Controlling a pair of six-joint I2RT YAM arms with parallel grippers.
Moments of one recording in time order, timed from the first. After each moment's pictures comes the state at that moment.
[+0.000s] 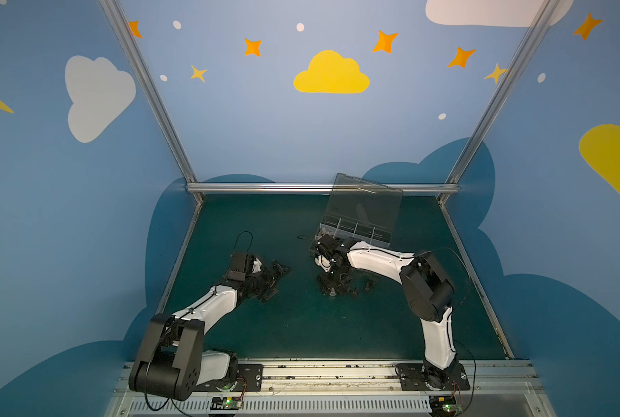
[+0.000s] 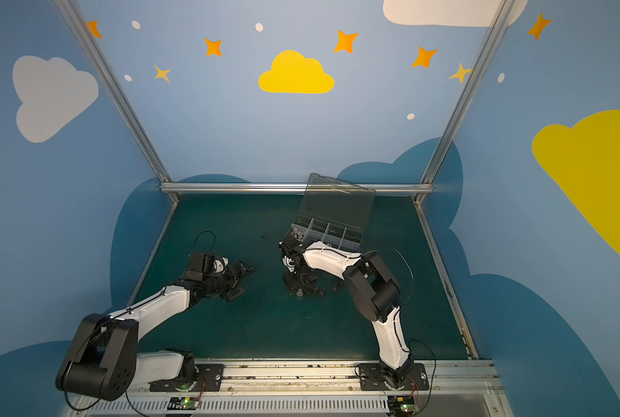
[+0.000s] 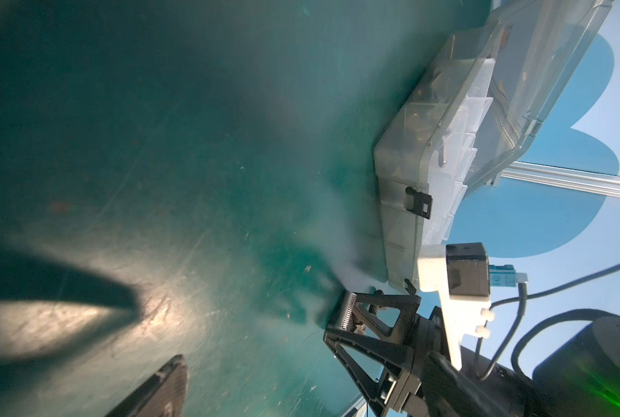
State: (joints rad) left arm -0.16 1.31 0.52 -0.07 0.59 -1.05; right arm 0.83 2.04 1.47 -0.87 -0.17 0.25
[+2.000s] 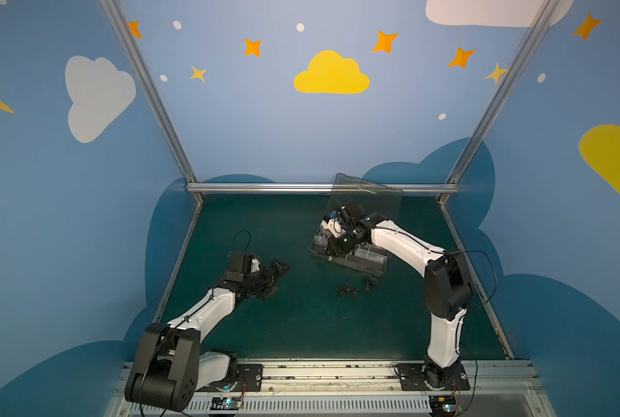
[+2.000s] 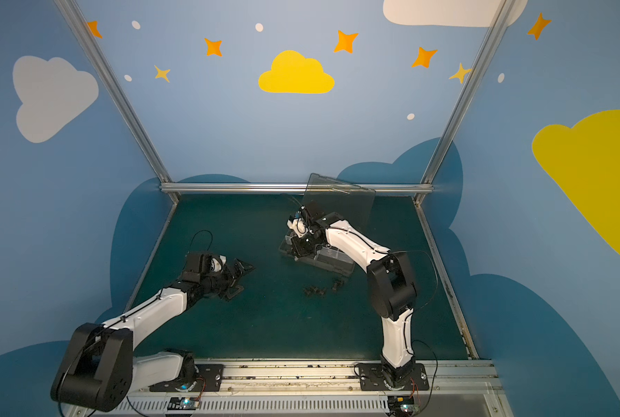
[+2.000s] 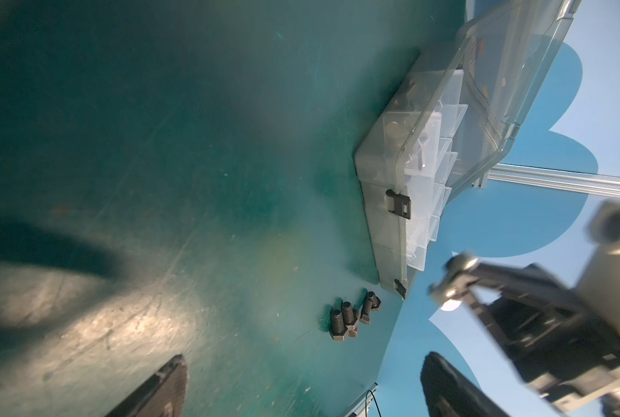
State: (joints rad) left arm -0.16 1.25 0.52 -0.09 0.57 -1.05; right arm 0.62 1.97 1.69 -0.80 -0.38 0.11
